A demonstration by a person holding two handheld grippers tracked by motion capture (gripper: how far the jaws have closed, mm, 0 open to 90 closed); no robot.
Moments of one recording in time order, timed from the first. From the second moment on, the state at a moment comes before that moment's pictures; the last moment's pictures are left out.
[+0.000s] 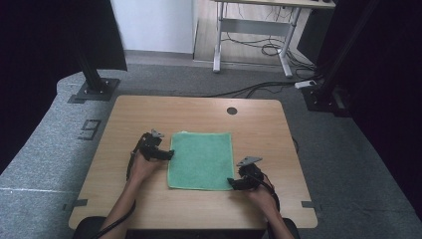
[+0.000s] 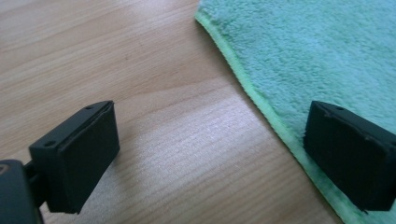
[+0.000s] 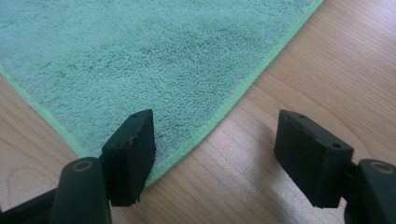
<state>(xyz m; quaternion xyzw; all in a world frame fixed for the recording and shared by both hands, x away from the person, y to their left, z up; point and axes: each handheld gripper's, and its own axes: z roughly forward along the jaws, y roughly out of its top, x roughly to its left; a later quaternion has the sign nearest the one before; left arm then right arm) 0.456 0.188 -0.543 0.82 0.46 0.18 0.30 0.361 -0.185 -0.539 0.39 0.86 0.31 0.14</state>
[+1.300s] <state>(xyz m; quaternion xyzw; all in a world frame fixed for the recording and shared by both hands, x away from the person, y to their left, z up) 0.355 0.220 -0.548 0.84 0.40 0.15 0.32 0.373 -0.231 -0.552 0.44 0.82 0.34 0.17</state>
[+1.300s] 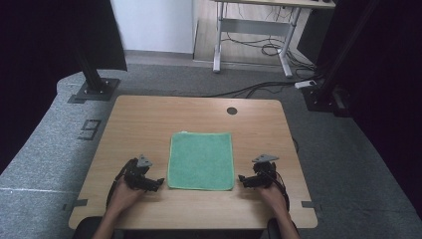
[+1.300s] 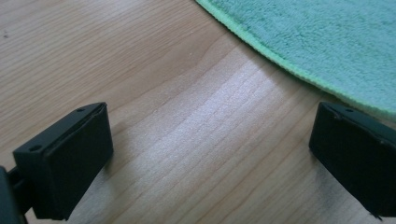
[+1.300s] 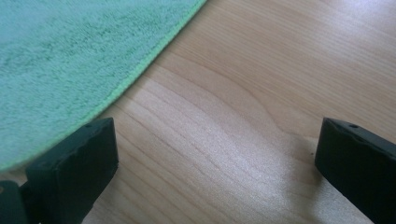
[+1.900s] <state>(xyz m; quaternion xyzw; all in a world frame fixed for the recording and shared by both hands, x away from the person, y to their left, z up) 0.356 0.220 -0.549 0.84 0.40 0.15 0.32 0.373 -0.233 -0.557 0.44 0.81 0.34 0.18</state>
